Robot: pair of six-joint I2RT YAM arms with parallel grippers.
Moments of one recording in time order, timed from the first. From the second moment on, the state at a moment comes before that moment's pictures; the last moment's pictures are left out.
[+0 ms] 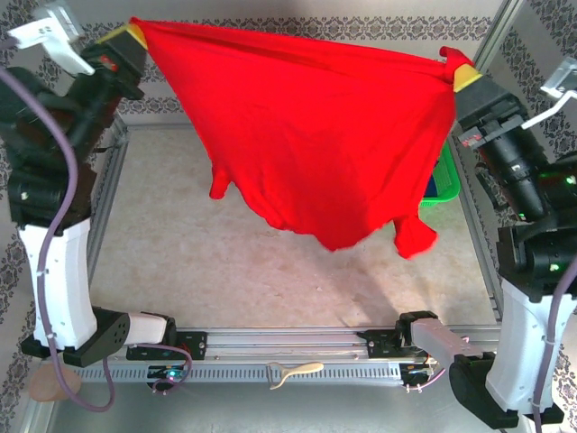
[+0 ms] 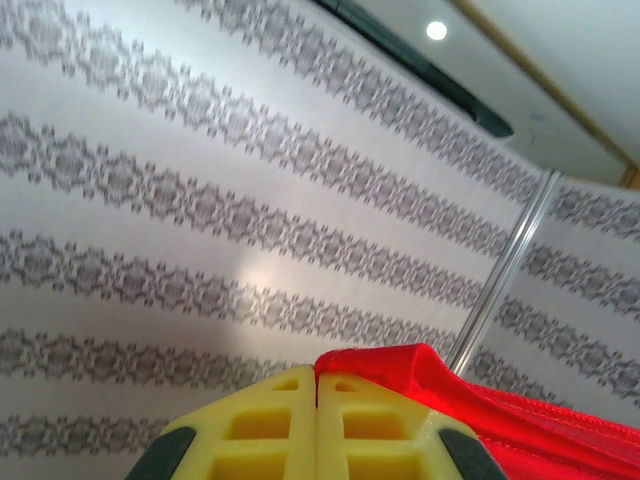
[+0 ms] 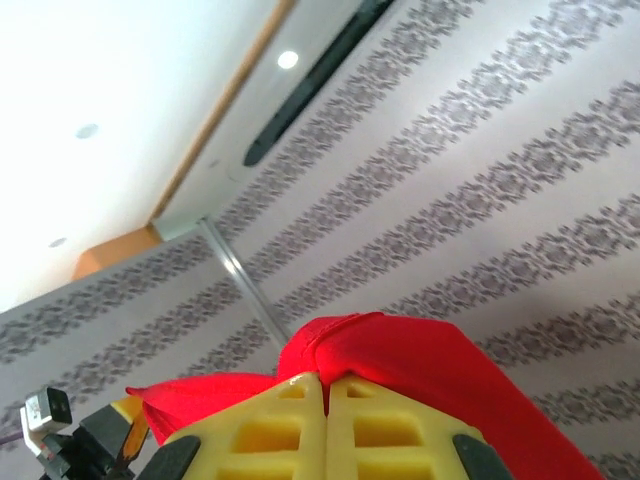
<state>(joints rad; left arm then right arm) -0.13 1.35 2.25 -0.60 0.18 -0.48 0.05 1.03 1.89 -0.43 -0.42 0.84</state>
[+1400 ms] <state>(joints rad) 0.14 1.35 1.32 -0.31 0.44 -0.73 0.20 1.26 0.85 -0.02 -0.37 0.76</state>
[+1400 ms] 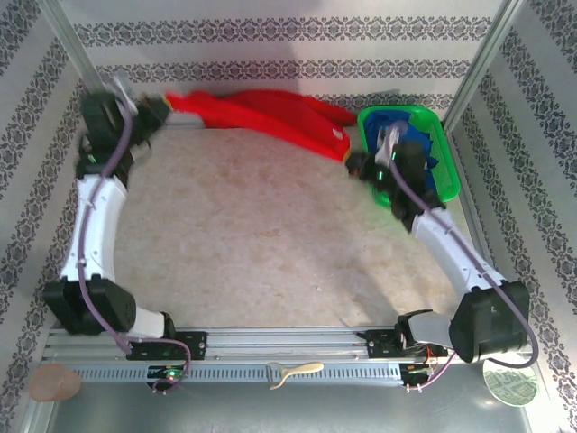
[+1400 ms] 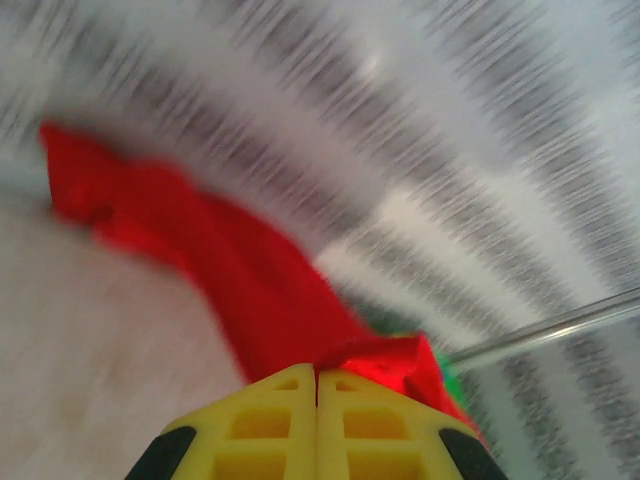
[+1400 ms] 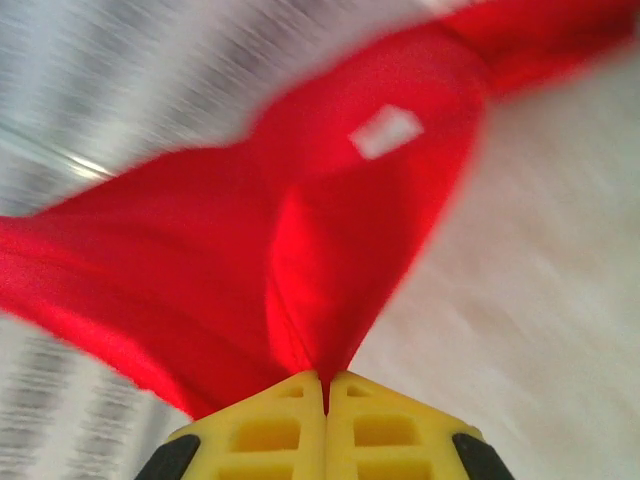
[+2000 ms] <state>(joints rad) 0.14 0.73 0.23 -0.18 0.40 -0.82 0.28 0.91 0.22 0.00 -0.17 0.92</state>
